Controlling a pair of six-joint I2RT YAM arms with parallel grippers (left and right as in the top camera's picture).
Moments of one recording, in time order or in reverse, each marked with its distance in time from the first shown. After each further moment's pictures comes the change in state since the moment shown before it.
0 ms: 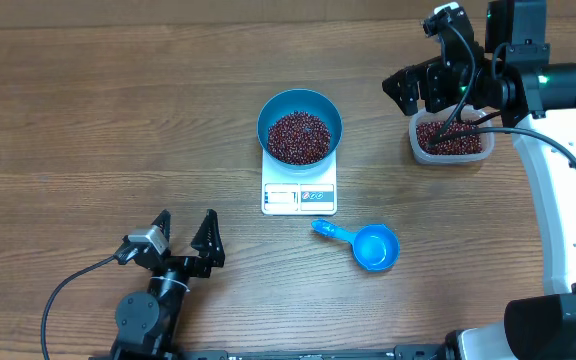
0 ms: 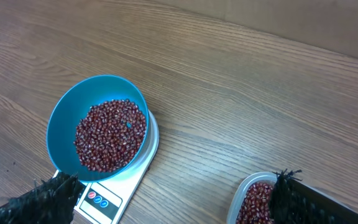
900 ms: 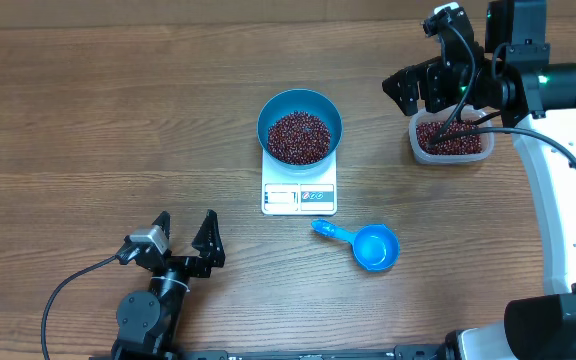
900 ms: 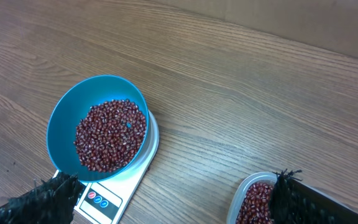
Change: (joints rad) left arm 0.000 0.000 -0.005 -0.003 -0.006 0.027; right arm 0.000 0.000 0.000 0.000 -0.001 0.000
